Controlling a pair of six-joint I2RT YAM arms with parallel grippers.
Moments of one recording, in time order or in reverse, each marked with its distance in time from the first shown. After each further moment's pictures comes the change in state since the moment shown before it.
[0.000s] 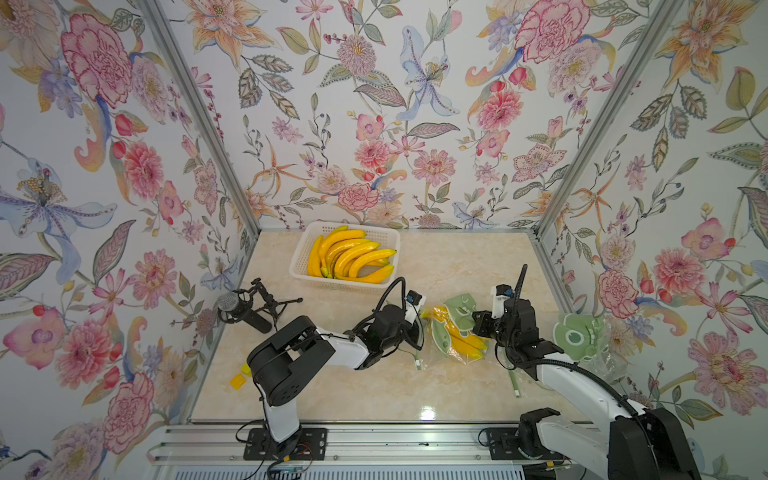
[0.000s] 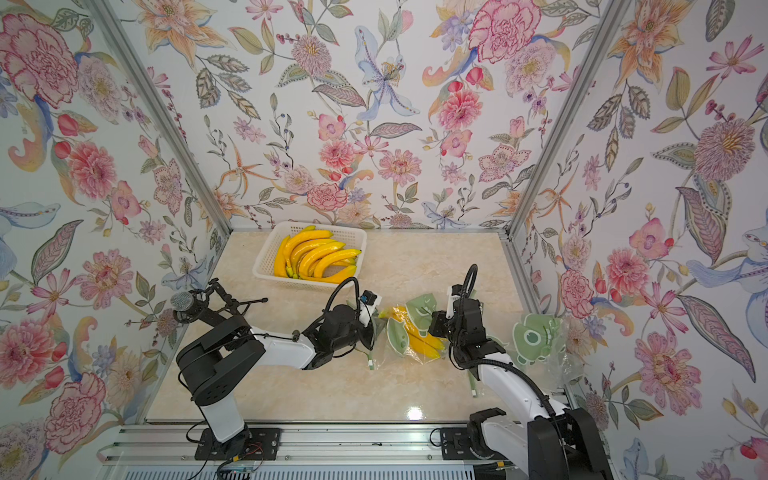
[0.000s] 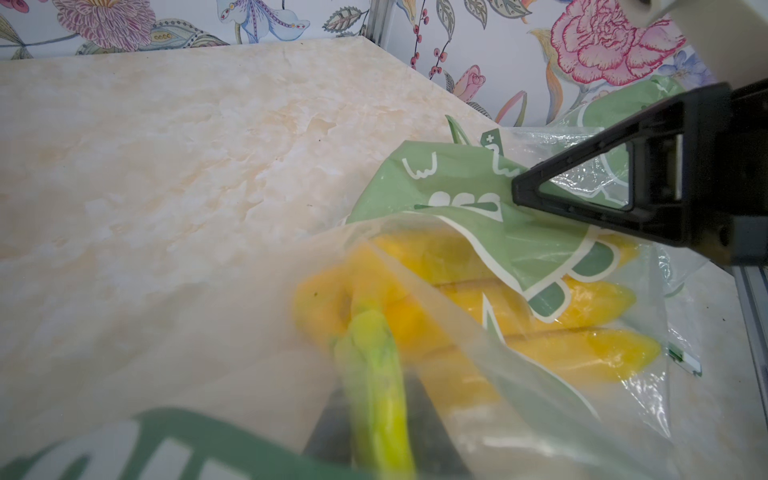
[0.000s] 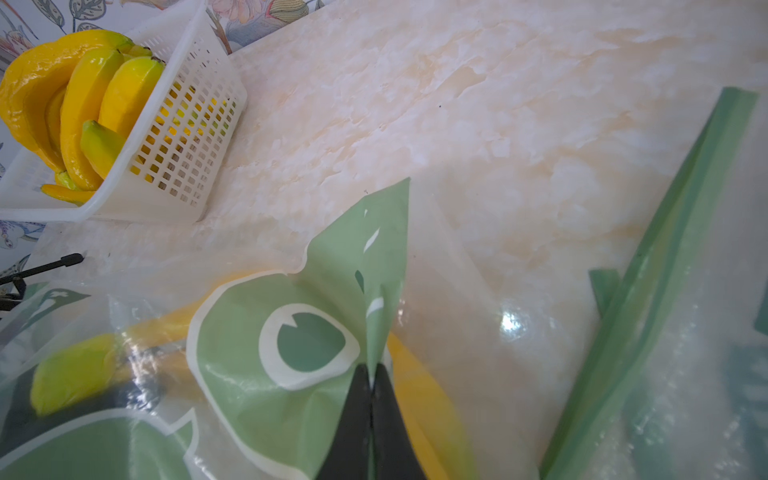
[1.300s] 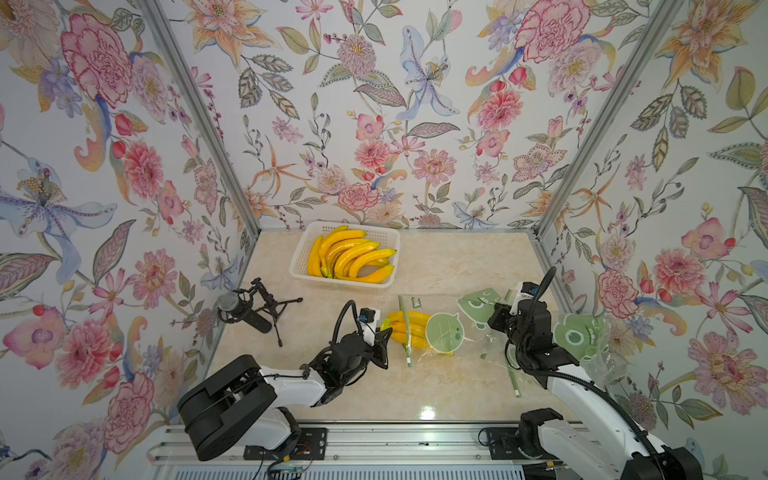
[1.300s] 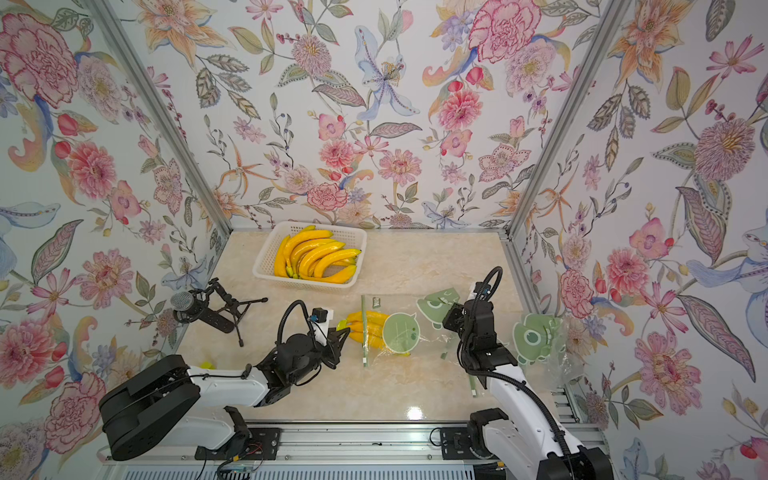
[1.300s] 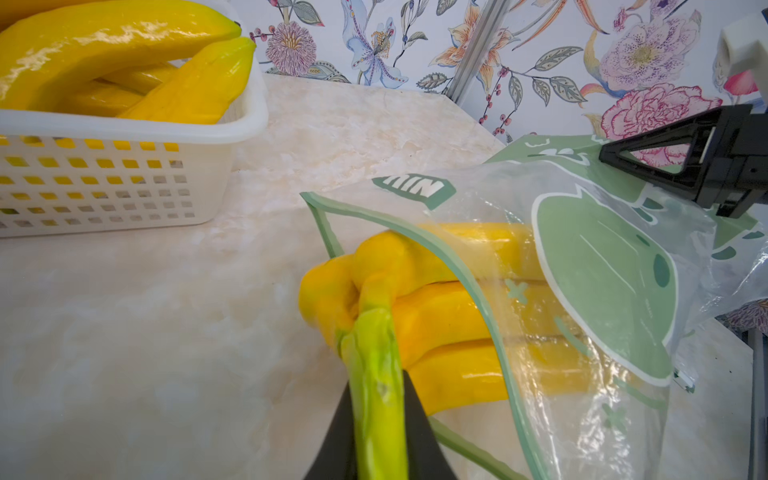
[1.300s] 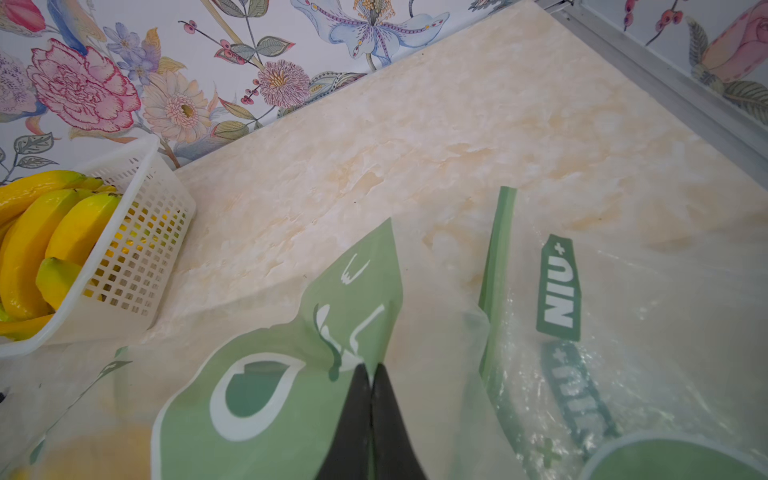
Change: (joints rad) left arm -0.001 -0.453 -0.465 0.106 -0.247 -0.158; right arm -0.047 -0.169 0.000 -0.061 0.243 0.056
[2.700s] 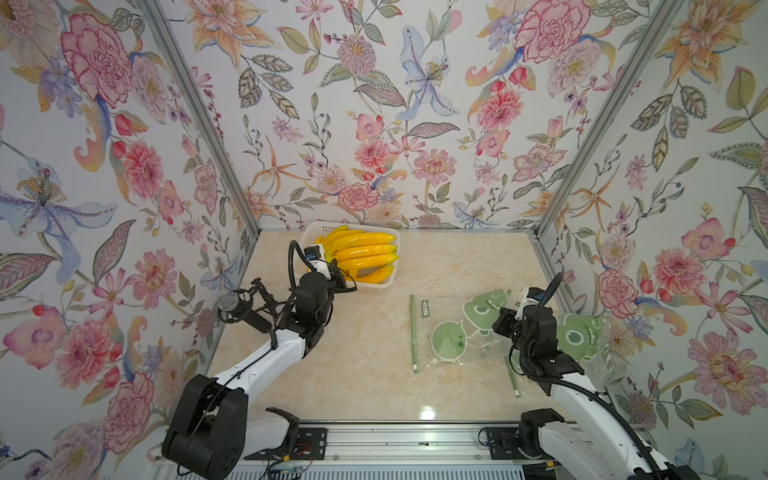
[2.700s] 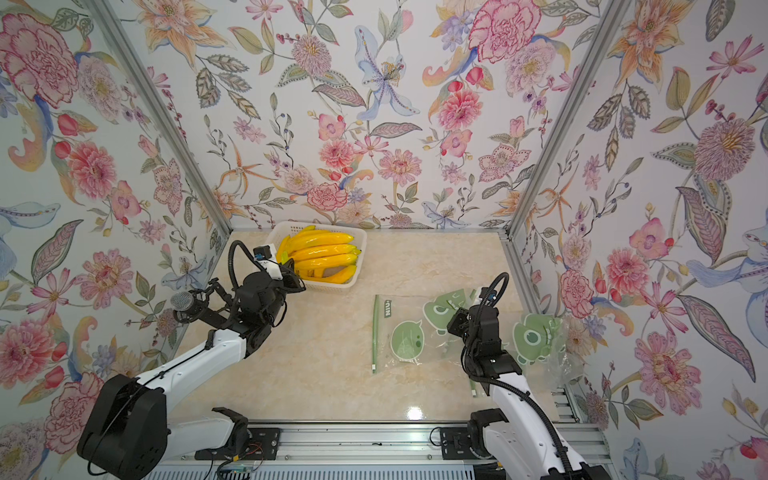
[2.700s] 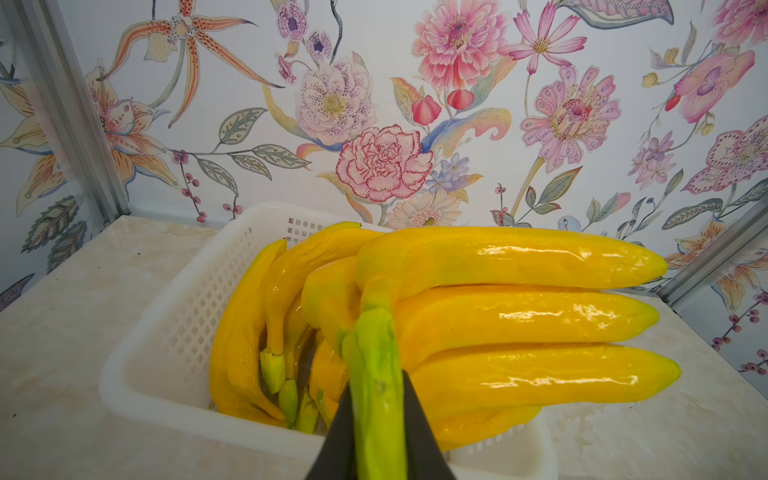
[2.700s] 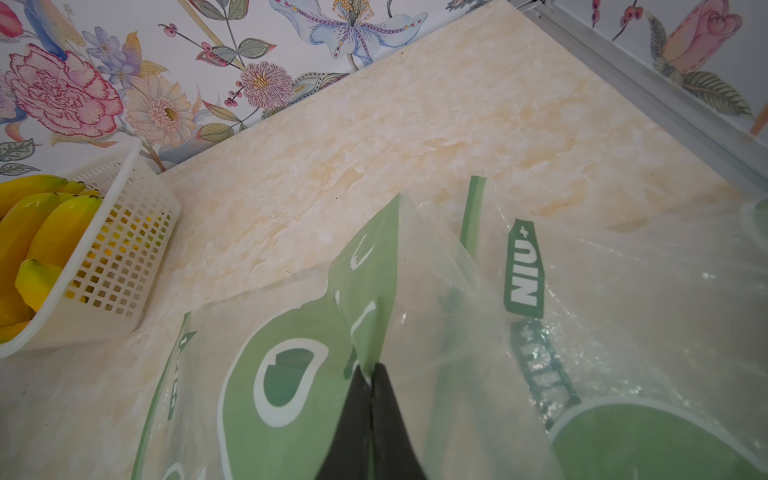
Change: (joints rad) left arm 0.496 -0.045 0.399 -0.336 -0.095 0.115; right arm -0.035 -0.074 -0.035 -0.045 -0.006 -0.001
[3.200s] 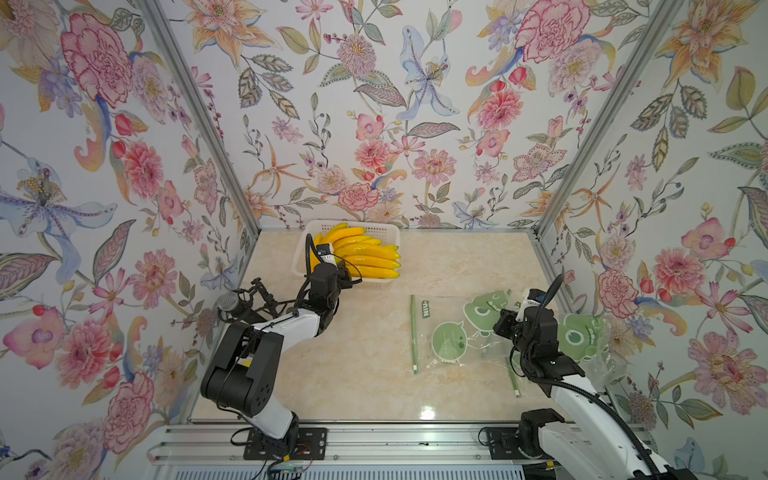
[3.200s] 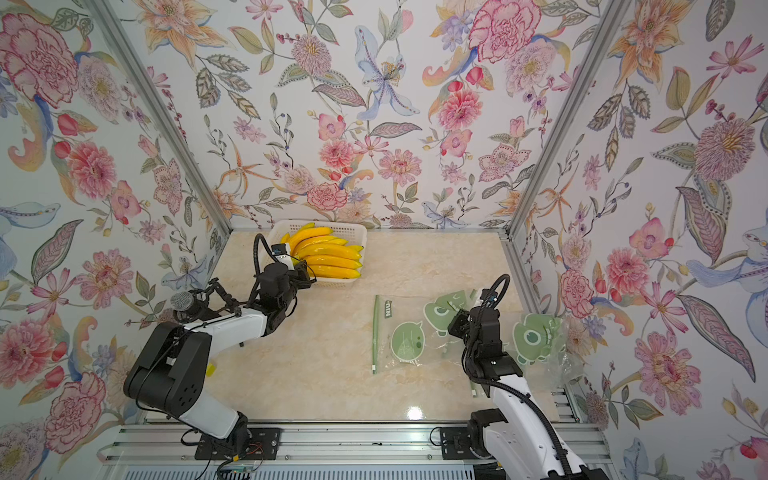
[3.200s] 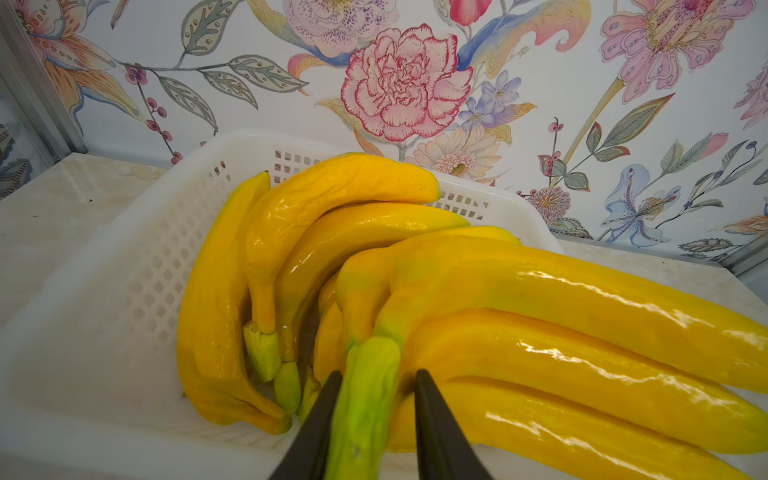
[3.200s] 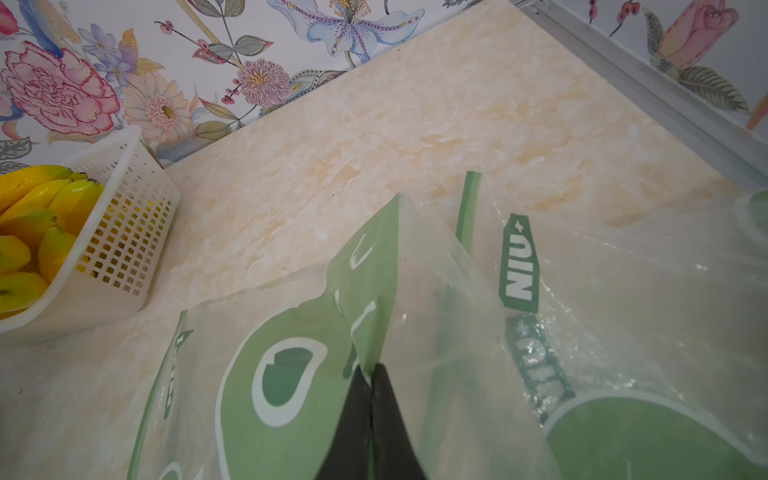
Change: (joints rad) left arm 0.051 0.299 0.108 0.073 0.055 -0.024; right arm -0.011 -0.016 -0.017 -0.003 -0.007 -0.004
